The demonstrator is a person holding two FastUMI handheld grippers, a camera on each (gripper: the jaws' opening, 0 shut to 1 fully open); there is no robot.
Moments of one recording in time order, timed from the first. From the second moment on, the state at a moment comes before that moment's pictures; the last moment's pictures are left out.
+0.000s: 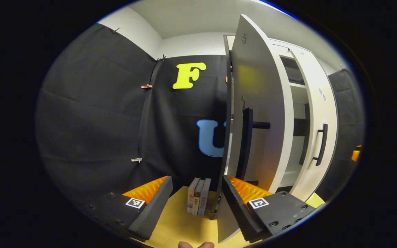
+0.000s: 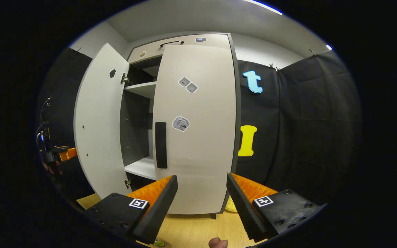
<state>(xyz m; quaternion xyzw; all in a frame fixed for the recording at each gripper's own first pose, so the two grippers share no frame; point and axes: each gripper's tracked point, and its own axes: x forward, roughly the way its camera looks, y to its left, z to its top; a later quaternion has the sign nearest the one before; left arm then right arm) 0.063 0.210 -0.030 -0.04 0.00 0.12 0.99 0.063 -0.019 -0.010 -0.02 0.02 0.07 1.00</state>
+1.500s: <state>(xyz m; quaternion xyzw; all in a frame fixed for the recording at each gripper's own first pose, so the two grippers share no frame) 0.165 0.026 -0.022 -0.03 0.00 -0.01 1.00 0.040 -0.083 0.007 0.01 0.01 0.01 1.00</state>
